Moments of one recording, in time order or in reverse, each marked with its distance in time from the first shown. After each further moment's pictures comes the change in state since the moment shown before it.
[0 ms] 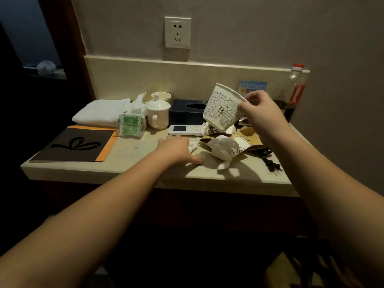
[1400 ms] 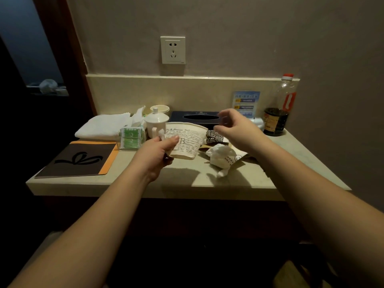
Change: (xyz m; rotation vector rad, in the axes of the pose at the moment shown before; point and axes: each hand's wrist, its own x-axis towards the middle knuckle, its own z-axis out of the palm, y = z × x) left_hand -0.059 -0.021 -0.026 -1.672 0.117 -0.120; right_hand -0.002 0.007 0.019 -0.305 -0.214 -0.126
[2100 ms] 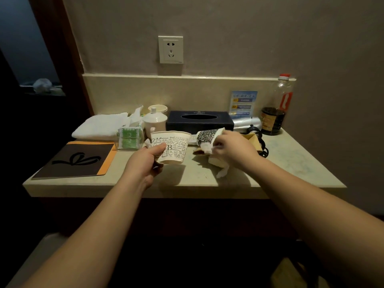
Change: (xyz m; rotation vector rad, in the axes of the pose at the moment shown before) left_hand 0.011 -0.019 -0.022 -0.137 0.190 -0.101; right_hand 0.000 0.032 0.030 -0.598 -0.062 -0.135
